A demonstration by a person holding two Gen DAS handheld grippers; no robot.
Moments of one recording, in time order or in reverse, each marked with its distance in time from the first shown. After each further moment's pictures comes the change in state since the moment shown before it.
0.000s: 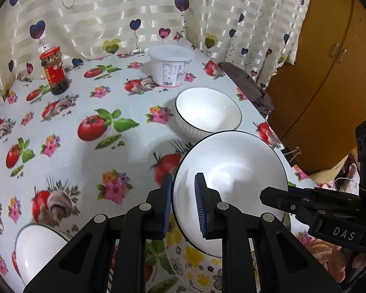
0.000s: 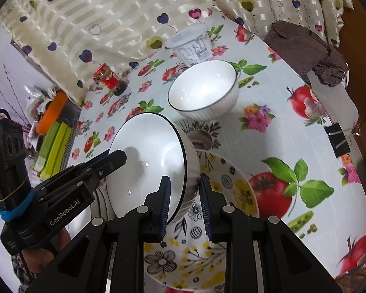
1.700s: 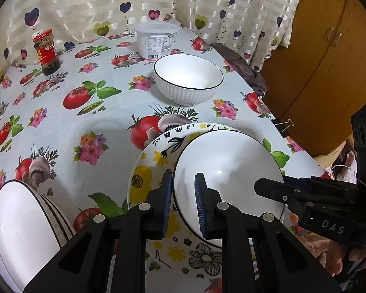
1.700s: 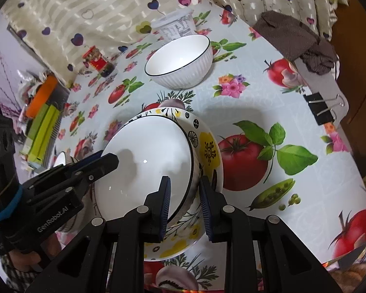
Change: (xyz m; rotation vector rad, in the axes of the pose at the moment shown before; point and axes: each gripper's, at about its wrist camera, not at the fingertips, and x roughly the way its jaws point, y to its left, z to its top) left arm 0.008 -0.031 -0.044 0.008 0.067 -0.013; right arm 0.000 -0.025 -0.040 -0.040 0.045 -0.073
